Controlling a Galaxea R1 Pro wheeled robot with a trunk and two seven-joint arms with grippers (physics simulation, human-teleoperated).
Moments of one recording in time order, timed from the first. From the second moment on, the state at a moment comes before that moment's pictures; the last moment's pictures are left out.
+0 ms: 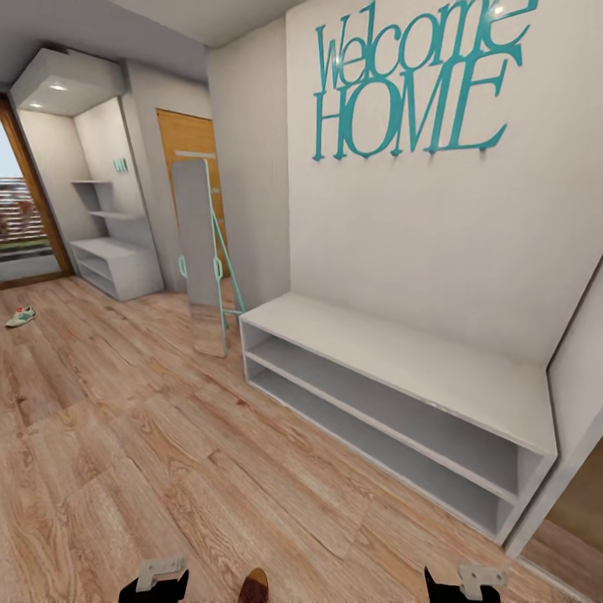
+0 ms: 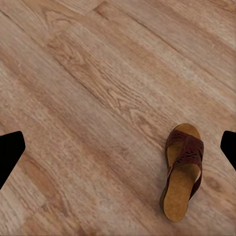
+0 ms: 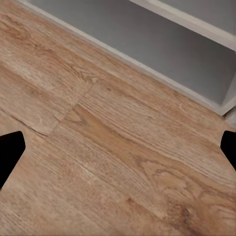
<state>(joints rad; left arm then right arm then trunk) -0.36 0.09 0.08 -0.24 0.04 -0.25 -0.03 -0.07 -0.08 -0.09 -0.80 0.00 -0.10 0.00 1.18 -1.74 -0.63</state>
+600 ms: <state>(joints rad) -0.37 0.08 0.05 -0.24 0.03 -0.24 -0.04 -0.07 -0.08 -0.09 -0.83 0.00 -0.09 0.01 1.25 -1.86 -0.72</state>
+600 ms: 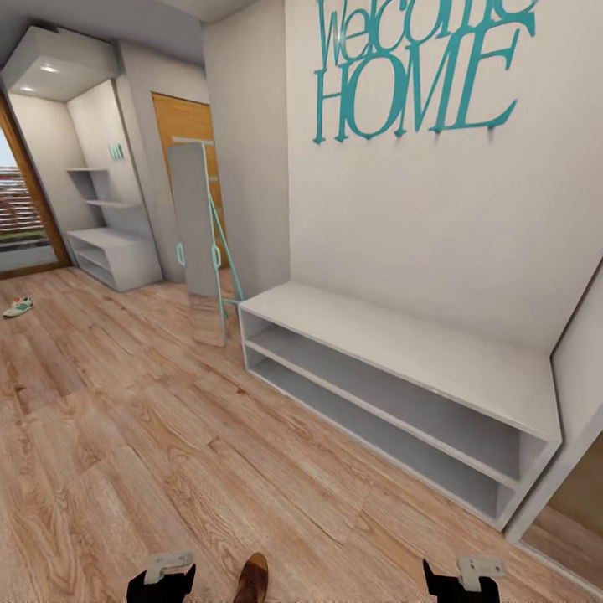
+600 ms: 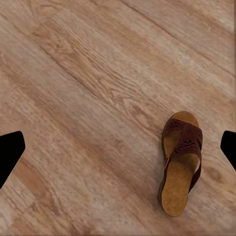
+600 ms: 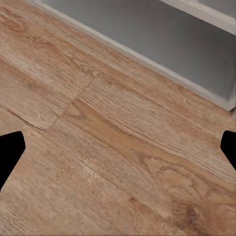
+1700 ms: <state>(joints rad) -0.42 0.08 0.01 -0.26 0.03 -0.19 -0.04 -0.23 -0.08 -0.09 -1.02 0.00 0.20 0.01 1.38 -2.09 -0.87</state>
